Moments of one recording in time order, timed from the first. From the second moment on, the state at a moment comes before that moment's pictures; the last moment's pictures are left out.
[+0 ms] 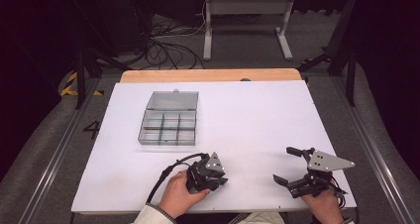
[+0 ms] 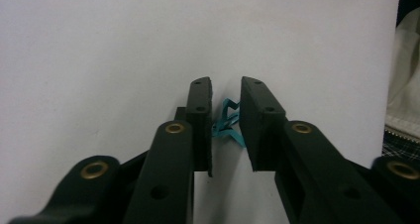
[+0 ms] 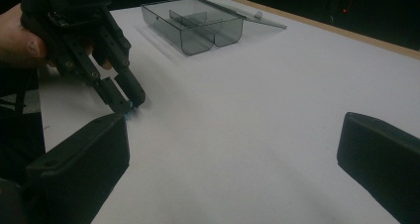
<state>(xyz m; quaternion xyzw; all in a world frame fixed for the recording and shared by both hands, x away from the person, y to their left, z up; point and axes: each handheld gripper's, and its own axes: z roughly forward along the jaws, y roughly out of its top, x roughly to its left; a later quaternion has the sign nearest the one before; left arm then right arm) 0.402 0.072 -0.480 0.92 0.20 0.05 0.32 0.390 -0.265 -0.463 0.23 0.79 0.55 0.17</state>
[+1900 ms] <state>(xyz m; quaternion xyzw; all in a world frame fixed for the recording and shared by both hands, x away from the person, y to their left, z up) 0.402 0.098 -0.424 0.89 0.22 0.09 0.39 0.393 -0.264 -0.465 0.23 0.79 0.54 0.17</state>
